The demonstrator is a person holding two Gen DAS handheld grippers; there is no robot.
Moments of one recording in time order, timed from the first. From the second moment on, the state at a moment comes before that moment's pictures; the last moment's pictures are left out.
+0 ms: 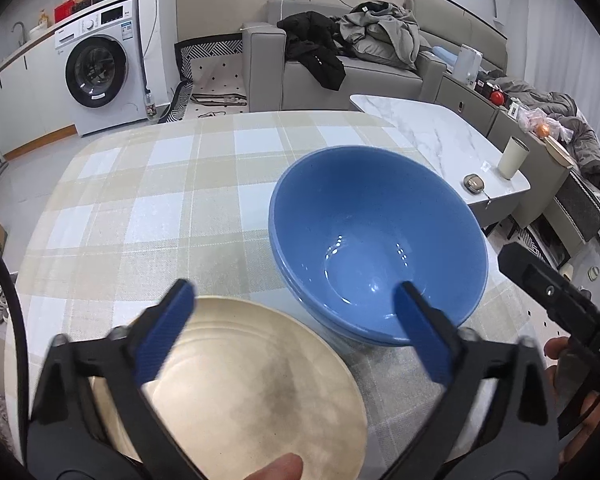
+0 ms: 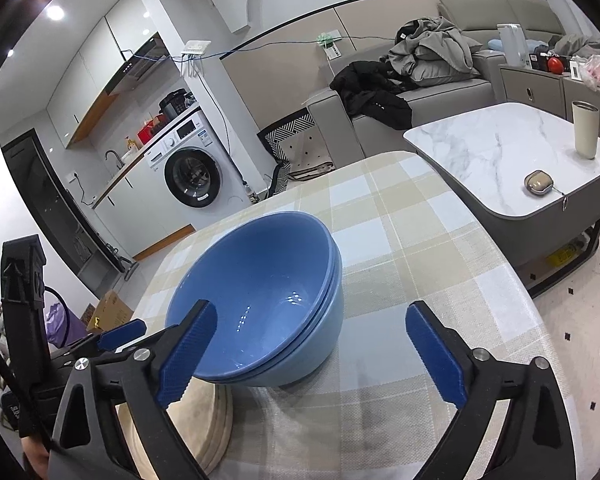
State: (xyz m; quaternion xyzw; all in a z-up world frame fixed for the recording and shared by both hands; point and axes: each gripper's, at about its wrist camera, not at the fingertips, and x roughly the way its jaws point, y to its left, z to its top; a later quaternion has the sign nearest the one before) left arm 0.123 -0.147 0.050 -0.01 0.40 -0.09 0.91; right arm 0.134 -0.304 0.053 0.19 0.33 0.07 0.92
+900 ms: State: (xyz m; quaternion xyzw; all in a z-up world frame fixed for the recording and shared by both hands) left arm 0.191 -0.107 0.015 -0.08 0.45 -0.11 0.88; right arm 0.154 -0.323 0.026 0.22 0.35 0.05 0.91
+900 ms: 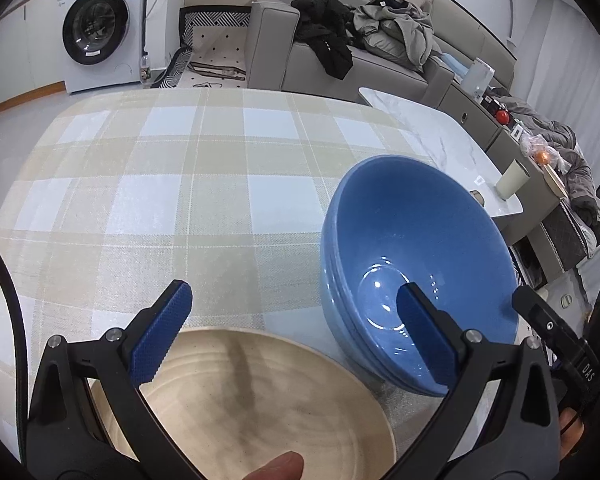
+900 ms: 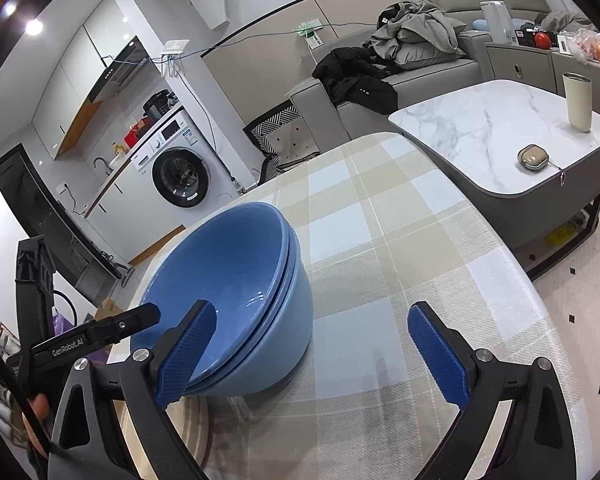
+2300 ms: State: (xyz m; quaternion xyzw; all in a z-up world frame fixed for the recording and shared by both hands) left arm 0.193 -0.134 0.013 -0.05 0.45 -0.15 0.88; right arm 0.171 -0.294 0.025 0.18 0.36 0.09 0.91
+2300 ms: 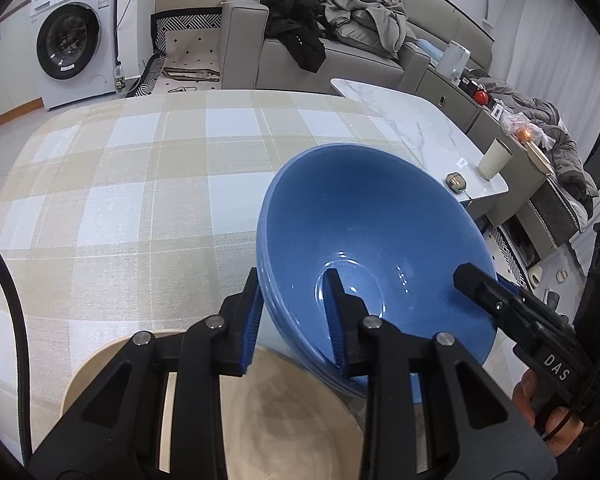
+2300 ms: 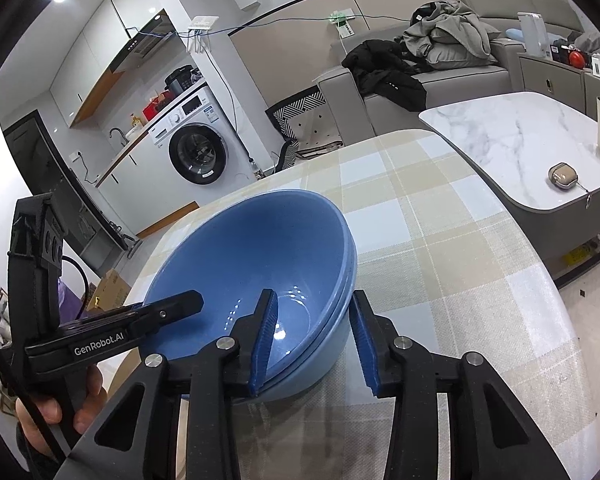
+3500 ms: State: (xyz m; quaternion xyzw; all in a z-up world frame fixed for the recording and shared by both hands) left arm 0.110 -0.131 0.071 -0.05 0.39 -0.15 0.91; right arm 0.119 -0.283 0.066 0.15 0.31 0.11 0.93
